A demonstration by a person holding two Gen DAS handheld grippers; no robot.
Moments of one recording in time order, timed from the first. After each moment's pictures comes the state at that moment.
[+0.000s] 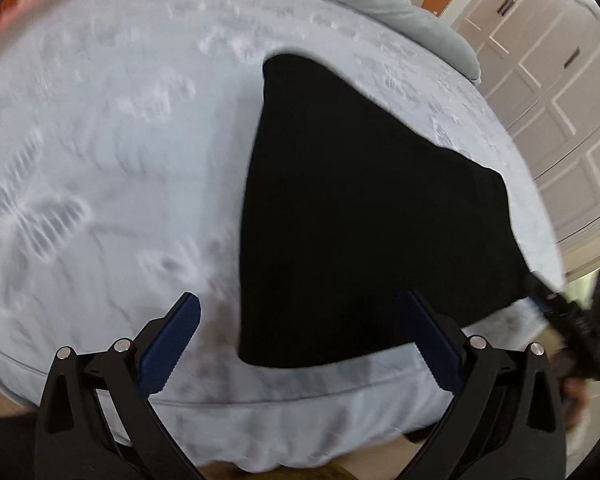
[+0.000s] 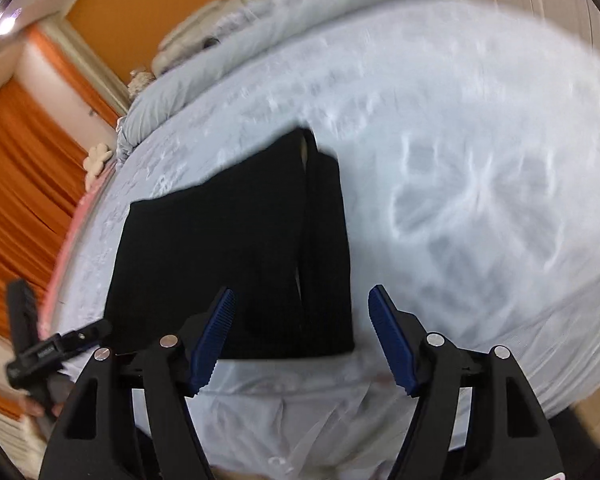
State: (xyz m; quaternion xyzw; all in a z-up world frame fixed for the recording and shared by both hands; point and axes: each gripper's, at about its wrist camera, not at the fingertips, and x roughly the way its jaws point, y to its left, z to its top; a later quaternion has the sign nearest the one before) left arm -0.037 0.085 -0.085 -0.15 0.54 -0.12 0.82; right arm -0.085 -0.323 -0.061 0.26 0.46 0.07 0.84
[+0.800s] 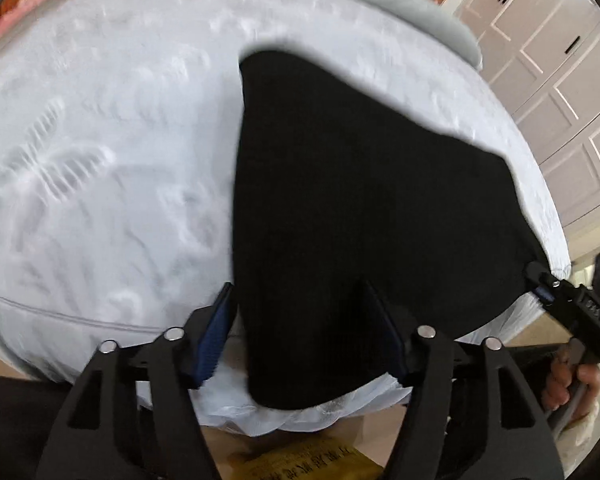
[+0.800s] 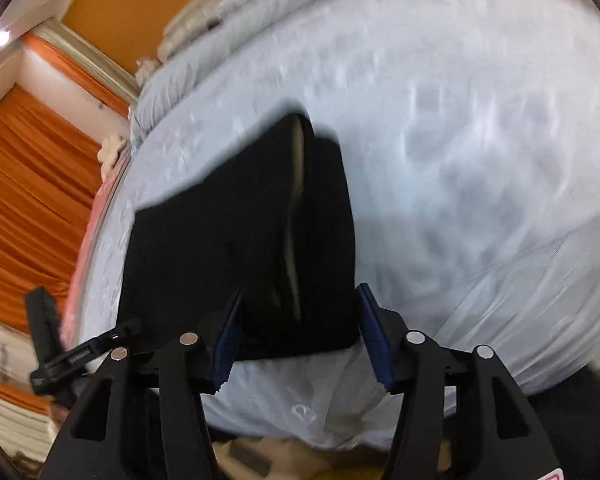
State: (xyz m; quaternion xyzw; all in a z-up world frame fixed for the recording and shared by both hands) left arm -0.084 0.070 -0.065 -0.10 0.52 -0.10 0.84; right arm -0.119 -0.313 -0.039 0.26 0.46 0.09 0.85
